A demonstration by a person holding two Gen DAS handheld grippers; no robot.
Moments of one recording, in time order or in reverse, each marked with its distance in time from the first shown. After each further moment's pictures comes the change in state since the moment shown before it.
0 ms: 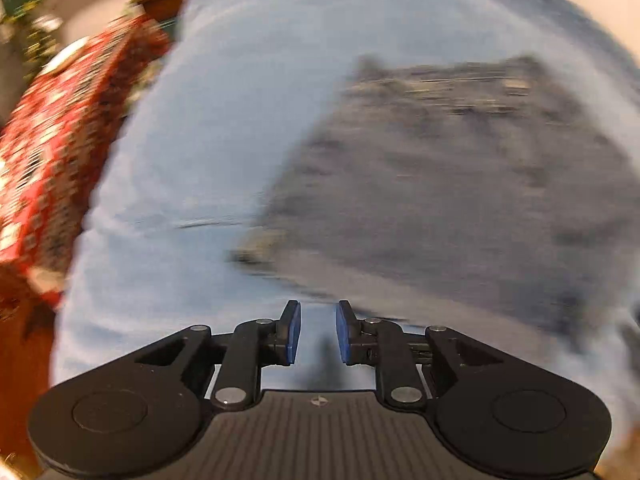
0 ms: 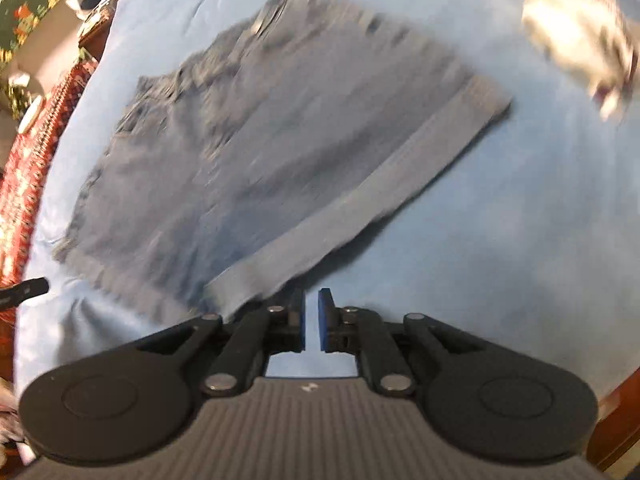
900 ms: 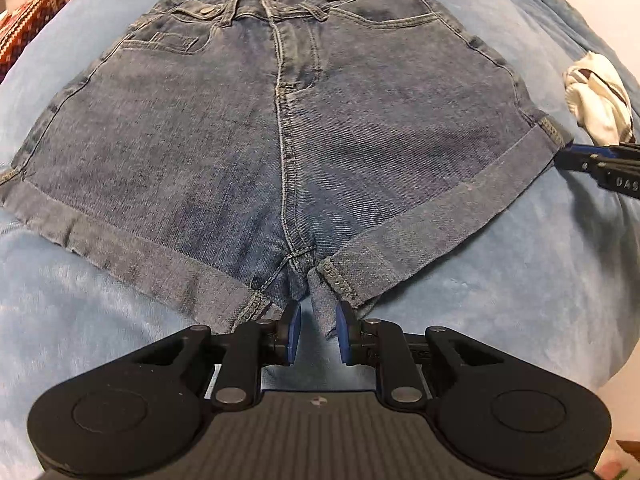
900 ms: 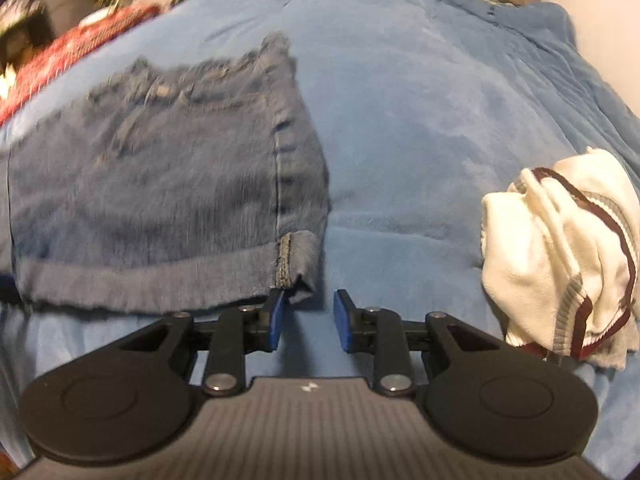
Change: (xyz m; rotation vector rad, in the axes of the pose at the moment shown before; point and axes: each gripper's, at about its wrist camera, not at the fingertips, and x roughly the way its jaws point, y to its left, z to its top) left arm 0.042 -0.179 -0.026 -0.043 0.133 -0.152; right arm 0.015 -0.138 0.099 -0.549 -0.186 -0.036
